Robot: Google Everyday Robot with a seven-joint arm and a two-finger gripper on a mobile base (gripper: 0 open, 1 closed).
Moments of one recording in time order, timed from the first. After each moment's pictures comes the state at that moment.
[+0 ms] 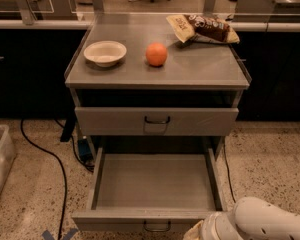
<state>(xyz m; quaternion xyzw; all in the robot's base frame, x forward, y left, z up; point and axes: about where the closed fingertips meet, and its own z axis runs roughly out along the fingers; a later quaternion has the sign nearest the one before) 0.342 -0.139 0.477 -0.45 0.85 0.21 0.18</state>
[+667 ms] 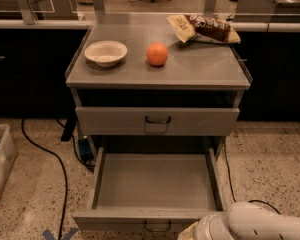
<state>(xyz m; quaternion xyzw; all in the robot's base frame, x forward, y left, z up) 0.352 -0.123 0.443 -0.42 0.86 0.23 0.19</state>
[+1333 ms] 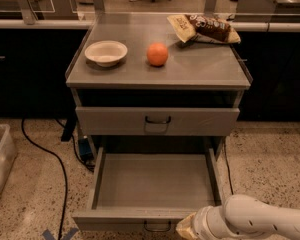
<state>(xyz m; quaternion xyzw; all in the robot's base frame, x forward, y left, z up) 0.384 -0.120 0.440 -0.42 0.85 0.22 0.21</state>
